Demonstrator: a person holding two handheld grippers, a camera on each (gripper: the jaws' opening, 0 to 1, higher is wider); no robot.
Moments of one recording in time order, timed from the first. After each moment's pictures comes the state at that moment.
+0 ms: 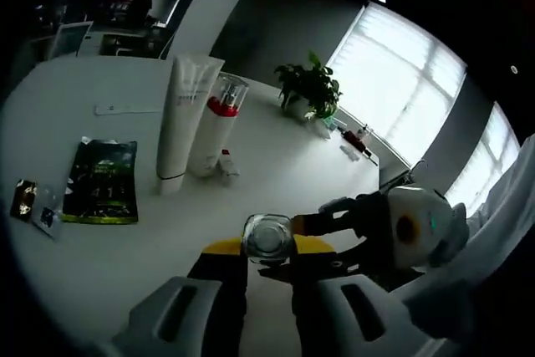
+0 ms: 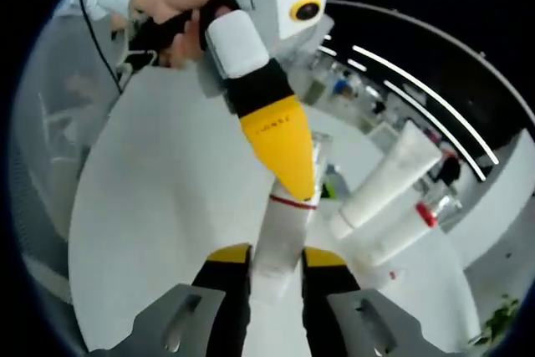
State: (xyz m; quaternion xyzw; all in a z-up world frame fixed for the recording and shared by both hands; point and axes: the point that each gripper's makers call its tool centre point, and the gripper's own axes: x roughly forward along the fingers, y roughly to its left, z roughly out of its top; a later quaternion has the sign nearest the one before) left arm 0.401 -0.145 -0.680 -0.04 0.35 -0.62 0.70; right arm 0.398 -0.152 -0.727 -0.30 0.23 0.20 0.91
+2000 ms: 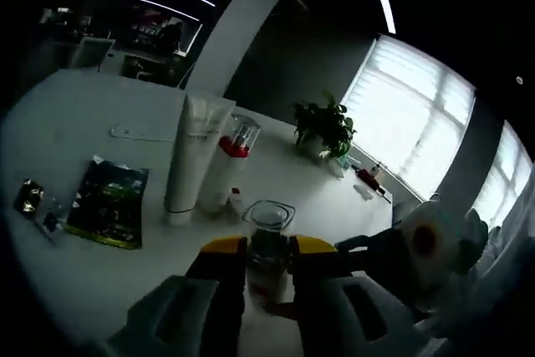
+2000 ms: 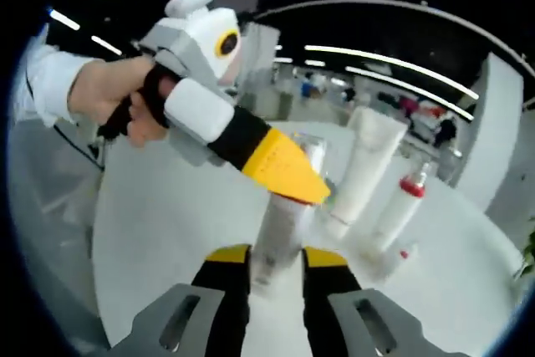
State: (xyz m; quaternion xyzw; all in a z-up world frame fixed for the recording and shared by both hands) left arm 0.430 -0.171 -0.663 -0.10 0.29 -0.58 0.76; right arm 0.405 -0.154 -0.707 -0.18 0.22 0.14 0.95
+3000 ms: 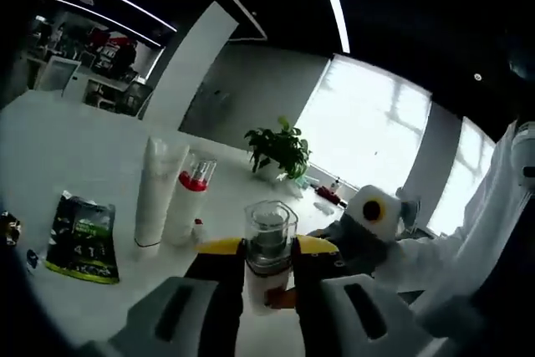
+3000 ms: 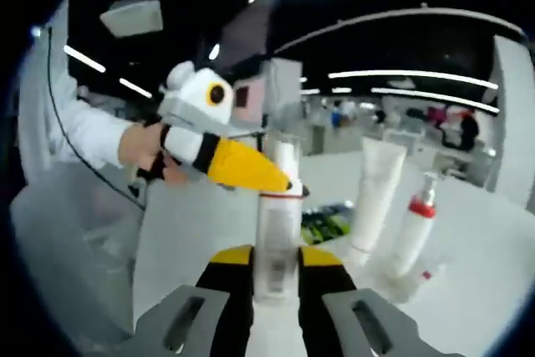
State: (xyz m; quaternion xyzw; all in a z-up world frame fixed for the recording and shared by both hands) left arm 0.407 -0.160 -0.616 -0.13 0.19 -0.70 0.68; right arm 0.388 -0.150 -0.664 0.00 0.14 0.31 0.94
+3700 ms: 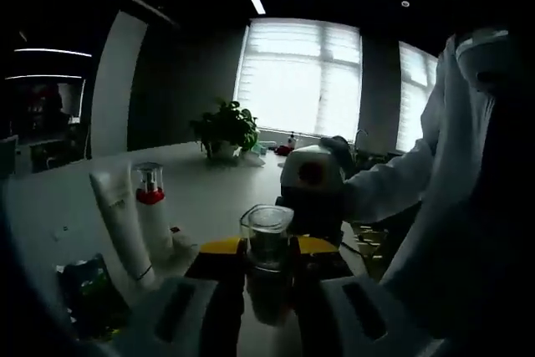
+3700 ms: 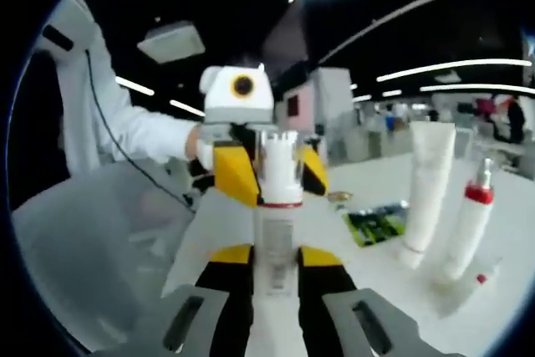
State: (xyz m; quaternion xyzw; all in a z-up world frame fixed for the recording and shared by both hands) left arm 0.392 -0.162 -0.637 0.03 0.10 -0.78 0.61; right arm 0.389 -0.126 -0.690 -0.01 0.11 0.42 0.90
